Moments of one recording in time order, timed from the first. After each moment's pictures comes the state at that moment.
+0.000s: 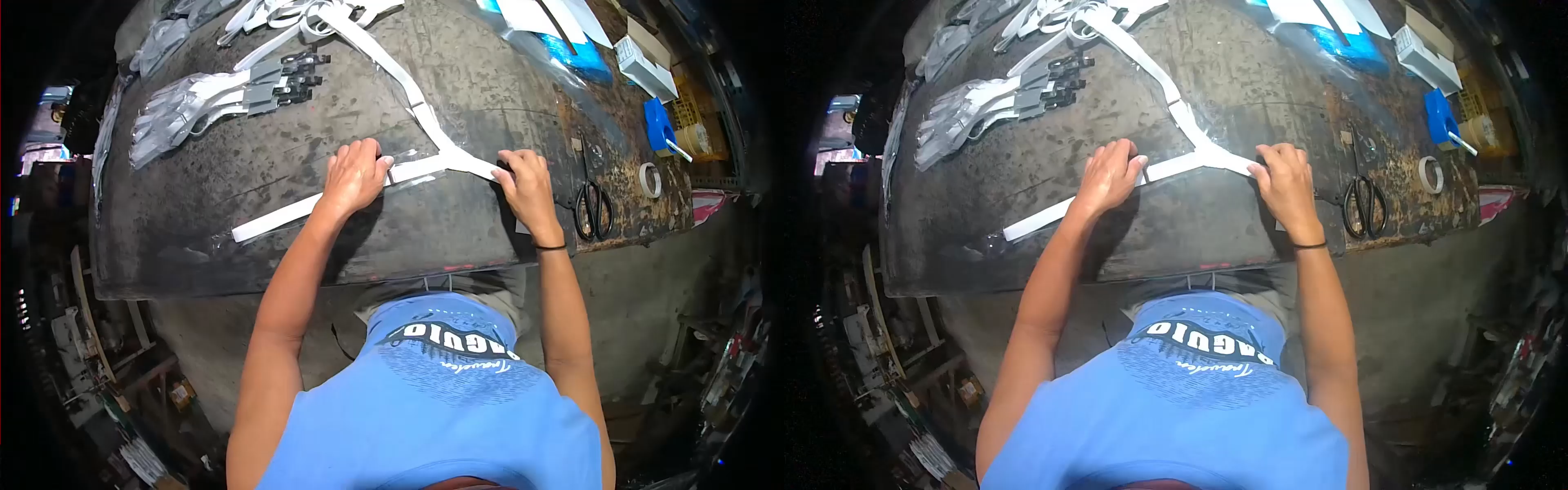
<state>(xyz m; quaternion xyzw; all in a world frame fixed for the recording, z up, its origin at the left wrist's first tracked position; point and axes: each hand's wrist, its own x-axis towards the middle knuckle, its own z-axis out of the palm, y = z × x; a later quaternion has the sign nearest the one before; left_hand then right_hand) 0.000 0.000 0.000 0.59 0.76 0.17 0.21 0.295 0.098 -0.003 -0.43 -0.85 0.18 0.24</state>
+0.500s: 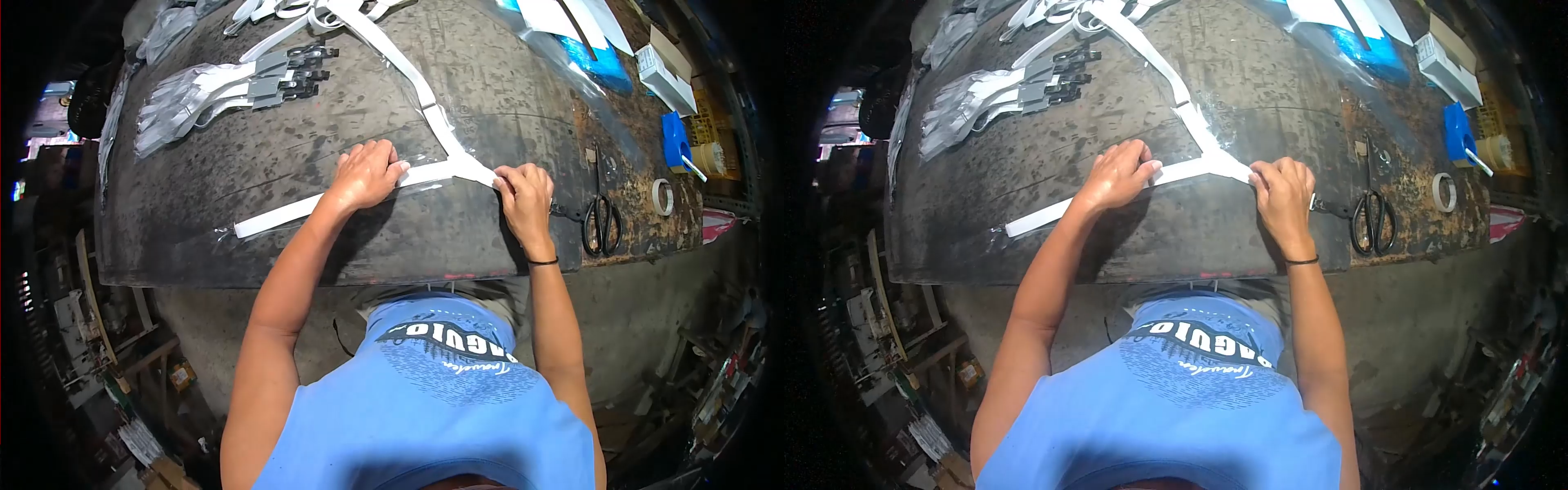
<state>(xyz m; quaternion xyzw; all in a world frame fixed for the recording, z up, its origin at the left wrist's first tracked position) -0.001 0.015 0.006 0.59 0.75 0.14 0.27 0.278 0.095 -0.021 -0.43 -0.85 0.15 0.26</state>
